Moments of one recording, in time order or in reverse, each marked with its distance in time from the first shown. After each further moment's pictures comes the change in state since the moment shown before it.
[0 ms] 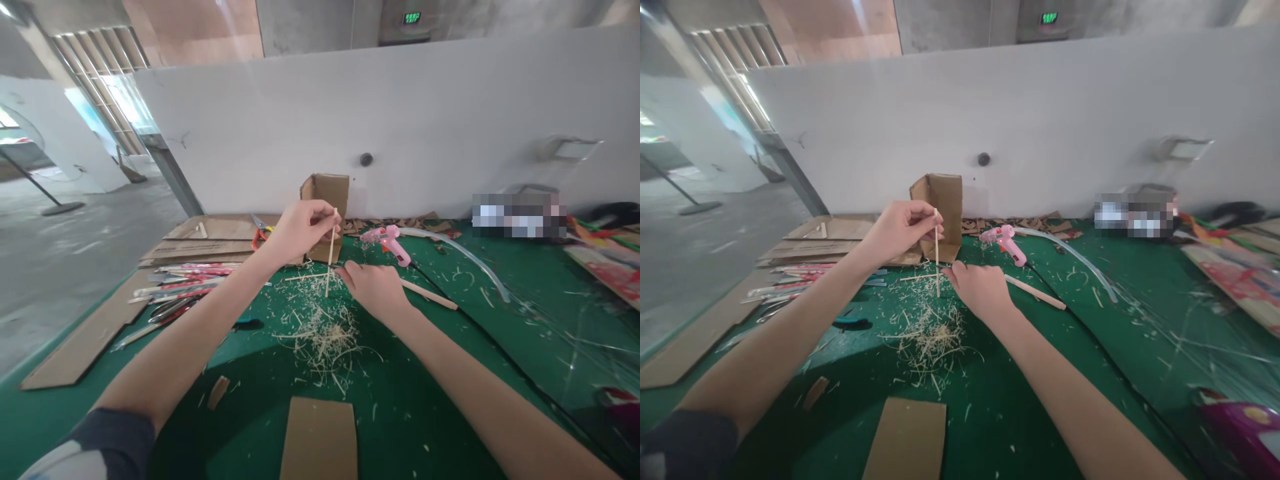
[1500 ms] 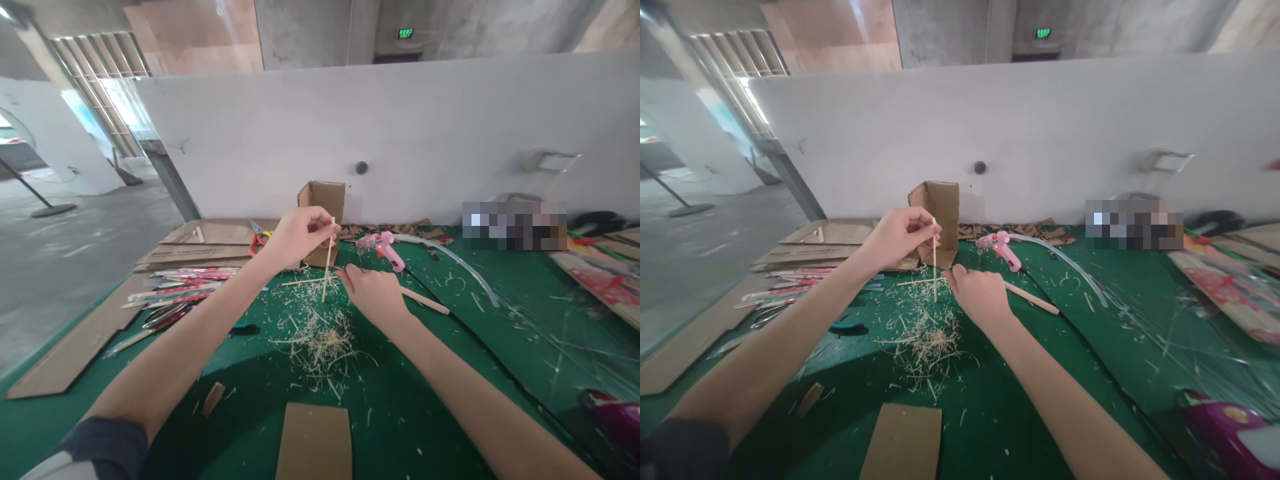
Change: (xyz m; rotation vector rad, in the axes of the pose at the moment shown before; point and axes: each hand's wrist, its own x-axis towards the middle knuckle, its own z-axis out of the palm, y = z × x) left_hand -0.001 0.003 0.000 0.058 0.025 -0.014; right_hand 0.004 0.003 -0.015 -0.062 0.054 0.072
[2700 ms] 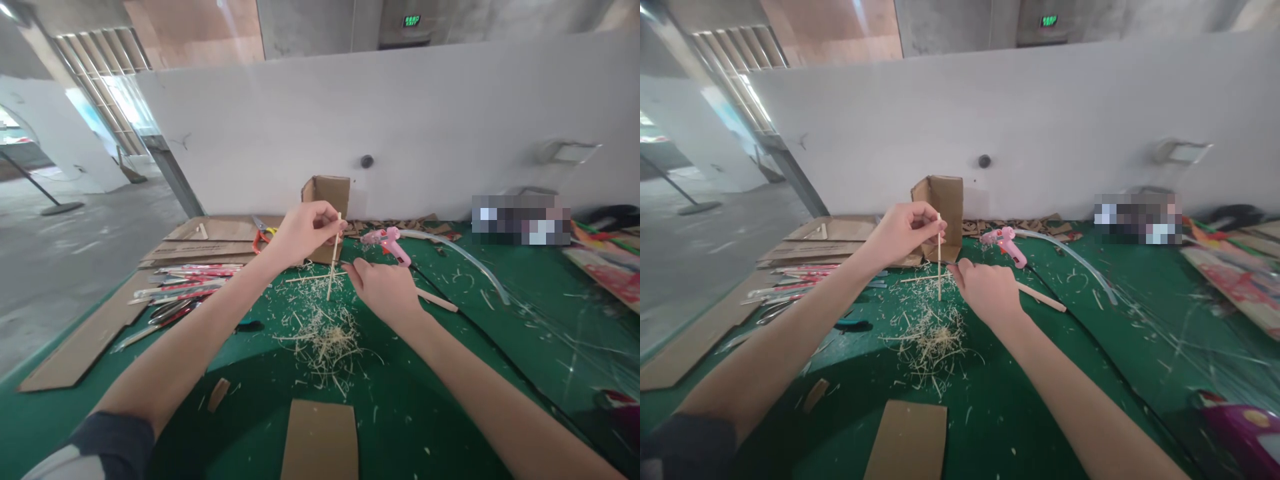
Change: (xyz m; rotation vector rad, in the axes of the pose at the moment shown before) left_hand -0.001 0.002 0.001 -0.027 0.008 0.011; right_hand 0.001 0.002 -0.010 -0.018 0.064 -0.014
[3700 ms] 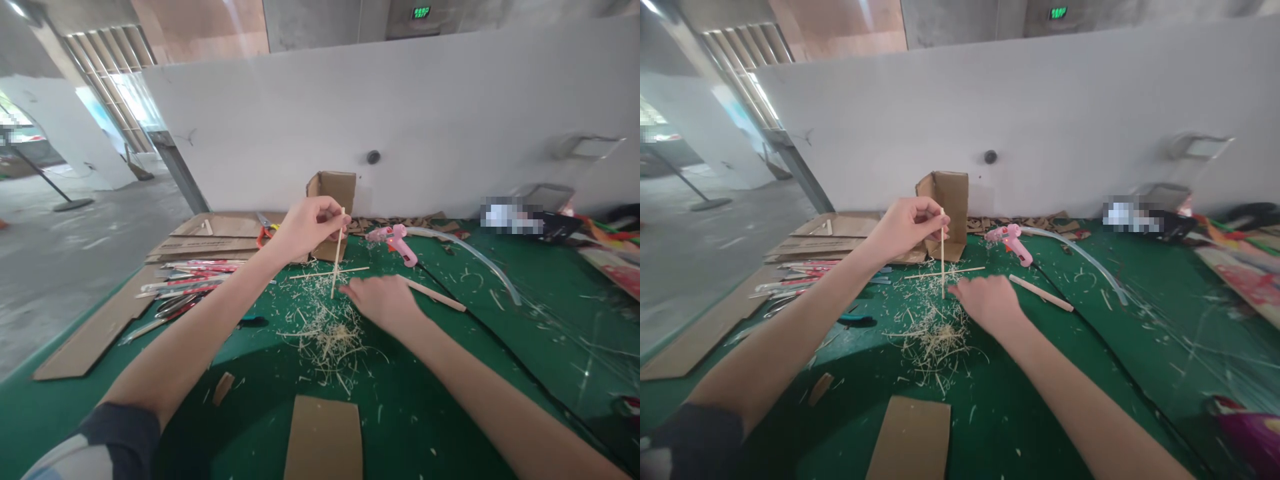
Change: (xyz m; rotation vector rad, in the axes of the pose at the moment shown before) left_hand 0.000 -0.004 -0.001 -0.035 -0.027 -0.014; right_hand -0.008 -0.007 0.009 -0.005 -0.307 -0.125
